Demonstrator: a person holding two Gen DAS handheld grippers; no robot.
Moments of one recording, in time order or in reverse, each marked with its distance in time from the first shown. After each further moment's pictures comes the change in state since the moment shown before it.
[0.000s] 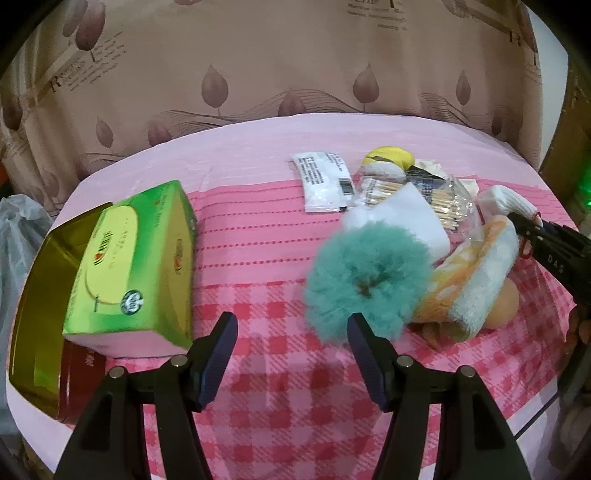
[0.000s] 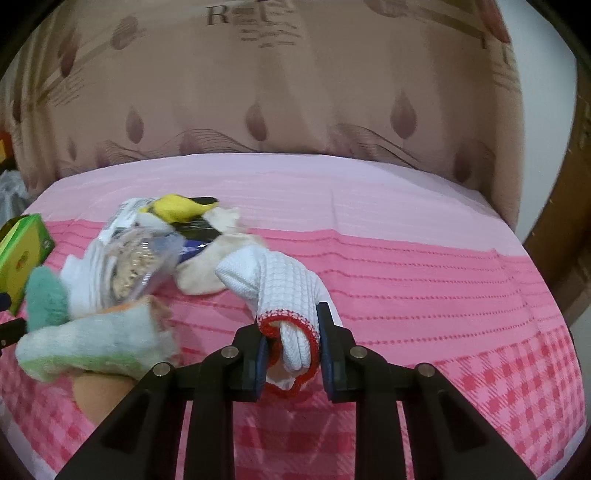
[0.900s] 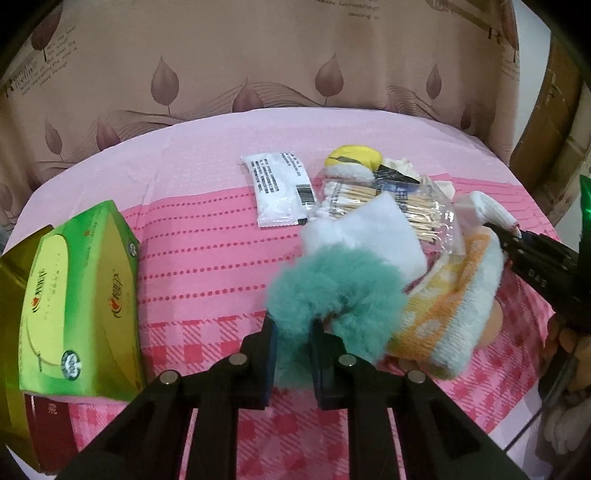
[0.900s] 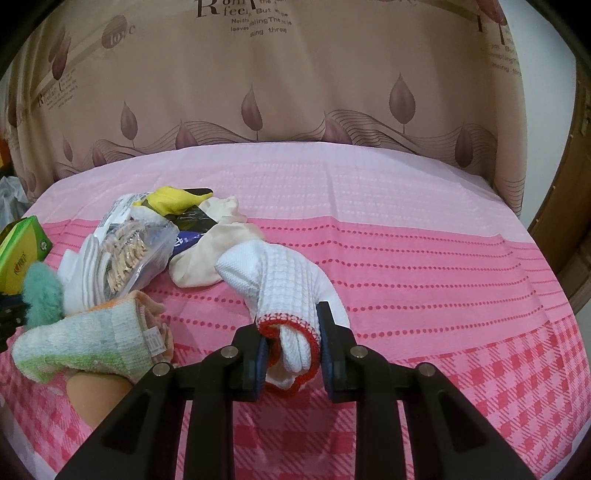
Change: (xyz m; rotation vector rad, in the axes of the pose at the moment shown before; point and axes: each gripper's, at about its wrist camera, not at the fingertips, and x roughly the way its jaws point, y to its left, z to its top) left arm 0.024 -0.007 0.025 0.051 0.030 -0.158; right arm 0.008 -0.003 -0.001 0.013 0.031 0.016
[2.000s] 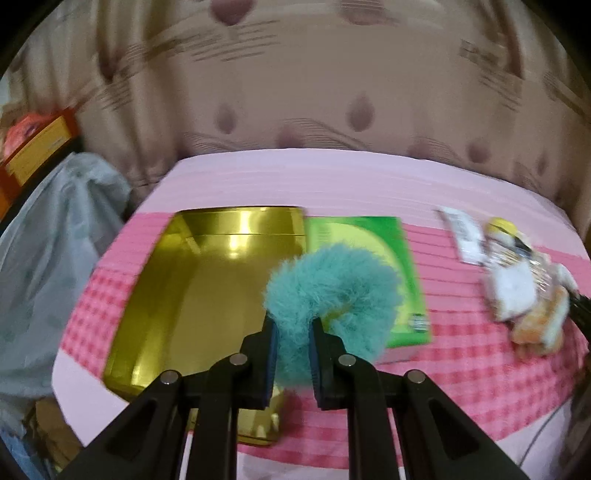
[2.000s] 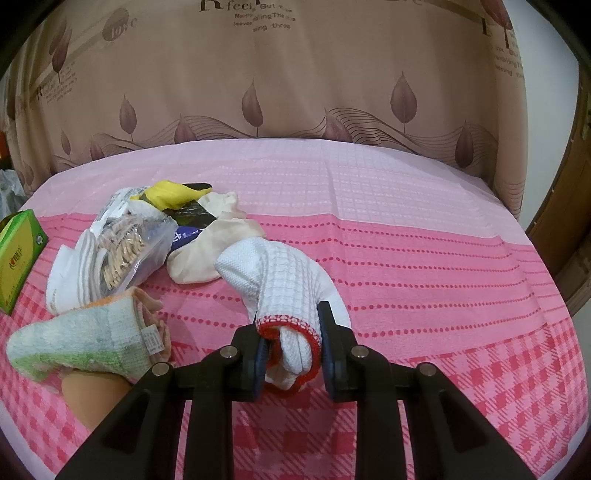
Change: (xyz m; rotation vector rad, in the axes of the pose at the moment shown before) left arm -0.109 0.170 -0.037 -0.266 -0.081 0.344; right arm 0.003 0.001 0.000 -0.014 0.005 -0.010
